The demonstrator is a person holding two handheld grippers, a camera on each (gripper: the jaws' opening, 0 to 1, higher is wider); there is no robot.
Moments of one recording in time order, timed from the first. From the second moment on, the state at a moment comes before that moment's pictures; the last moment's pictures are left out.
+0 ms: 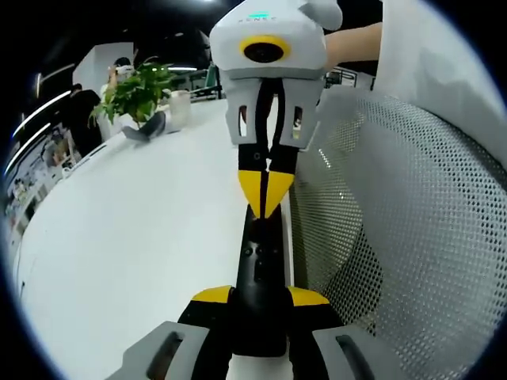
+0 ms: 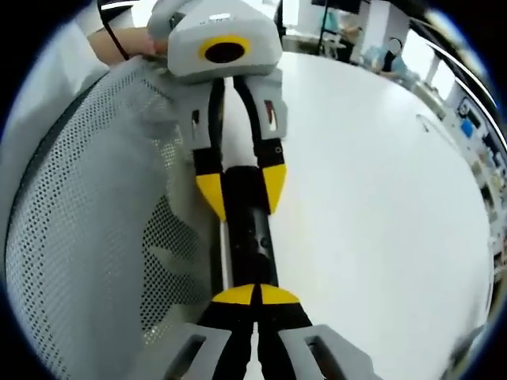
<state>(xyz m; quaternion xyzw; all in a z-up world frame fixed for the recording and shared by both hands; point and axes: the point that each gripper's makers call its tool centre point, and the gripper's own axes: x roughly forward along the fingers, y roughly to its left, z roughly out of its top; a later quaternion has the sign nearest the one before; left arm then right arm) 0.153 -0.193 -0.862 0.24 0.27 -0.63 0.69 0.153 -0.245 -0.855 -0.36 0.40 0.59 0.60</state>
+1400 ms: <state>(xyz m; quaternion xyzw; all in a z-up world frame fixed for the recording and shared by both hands) 0.153 -0.193 -0.861 0.24 0.27 -0.63 0.69 0.156 -0.230 -0.856 -0.39 0.36 0.58 0.62</state>
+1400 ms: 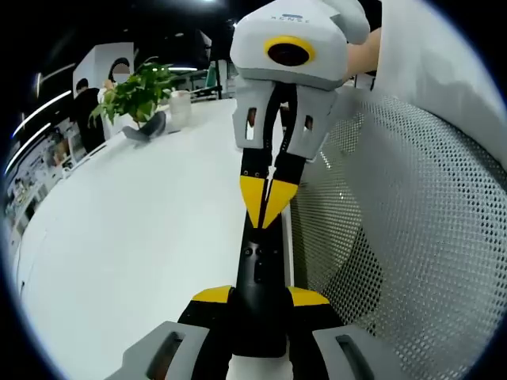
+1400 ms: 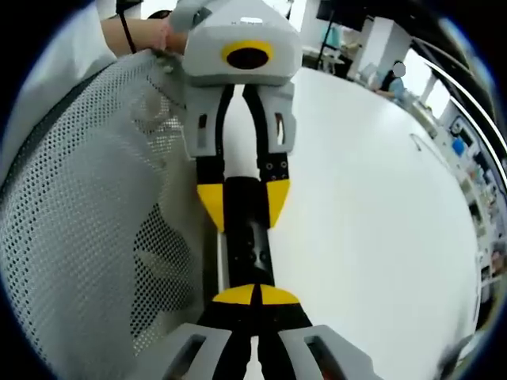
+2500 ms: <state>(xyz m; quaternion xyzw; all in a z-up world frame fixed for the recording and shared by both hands) 0.153 -0.193 -0.861 0.25 0.27 -0.63 0.69 0.153 -0.221 -0.853 -0.35 0.36 0.55 0.67</state>
